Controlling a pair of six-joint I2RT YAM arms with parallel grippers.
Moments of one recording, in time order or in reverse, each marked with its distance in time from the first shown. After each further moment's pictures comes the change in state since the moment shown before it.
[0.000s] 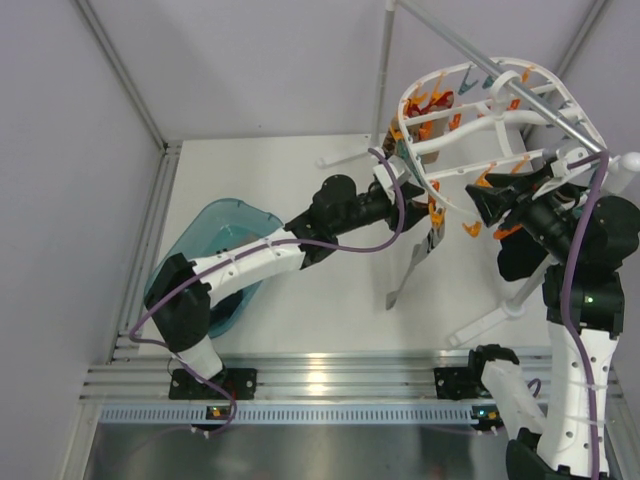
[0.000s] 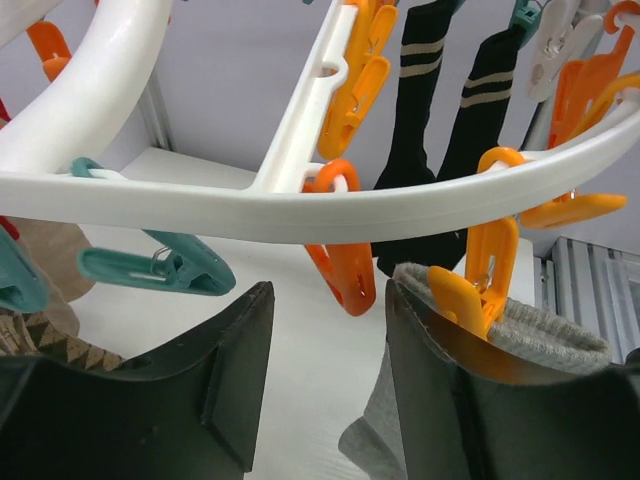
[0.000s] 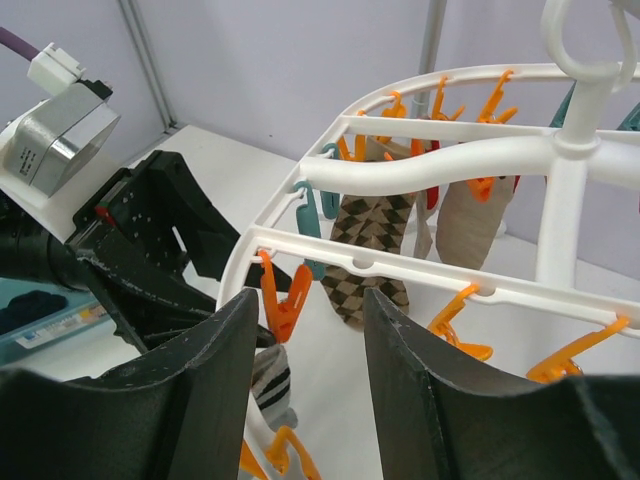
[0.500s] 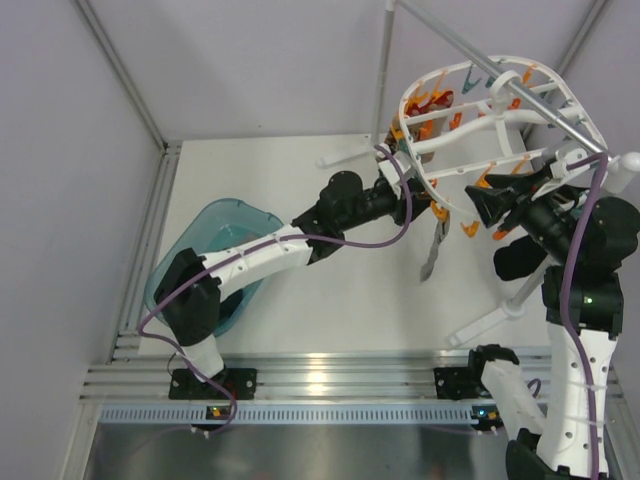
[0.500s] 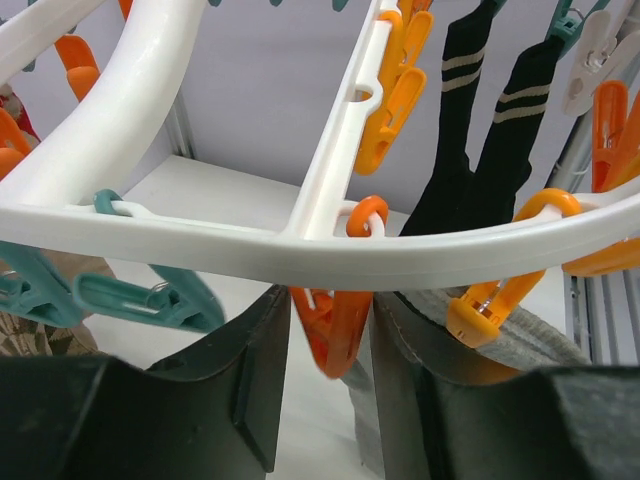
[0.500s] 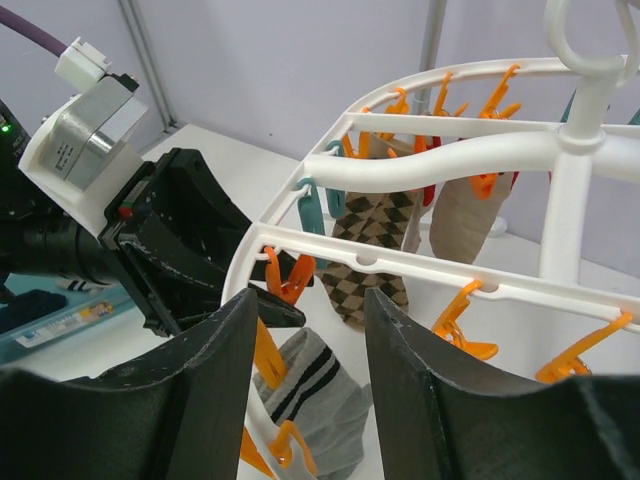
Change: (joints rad) left arm 0.000 0.052 0.053 0.013 -0.040 0.018; right arm 0.000 -0.009 -0.012 0.005 0.000 0.001
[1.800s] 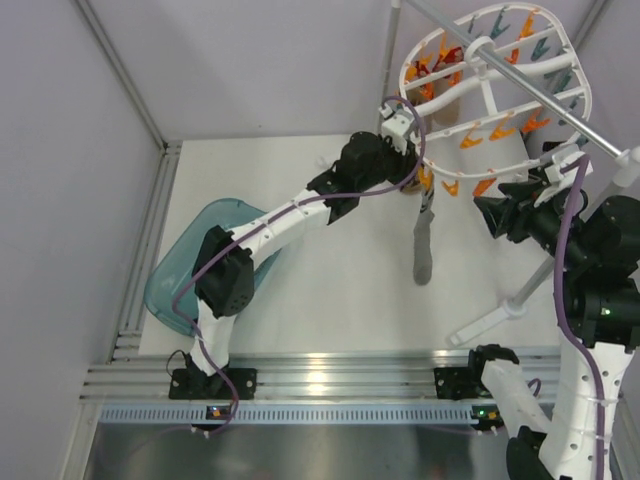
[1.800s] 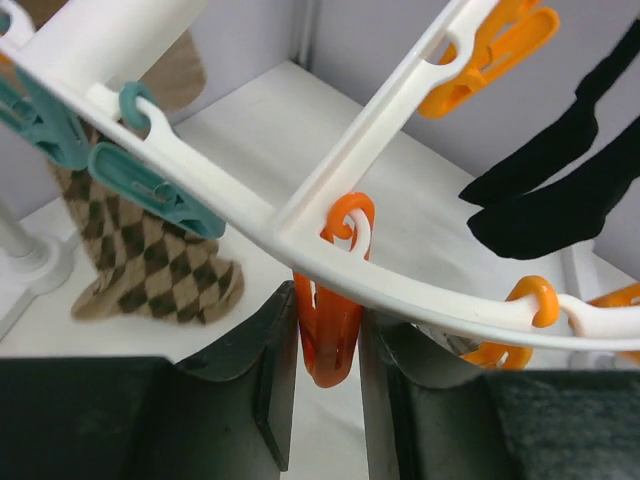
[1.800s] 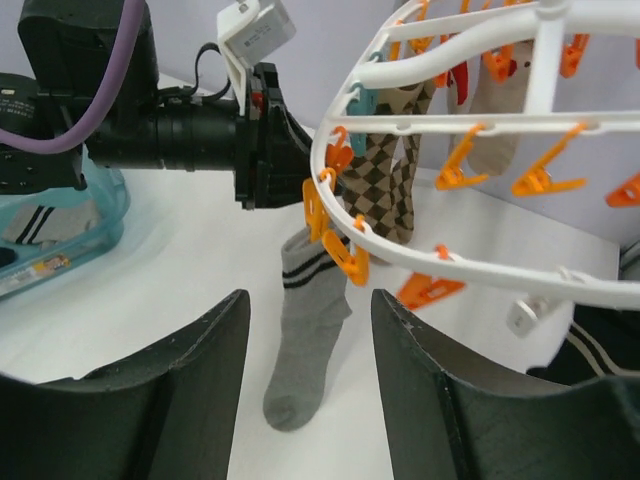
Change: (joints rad) left arm 0.101 0.284 0.427 -0.344 -0.135 -0.090; right arm 0.000 0.019 0.172 -0.307 0.074 -0.182
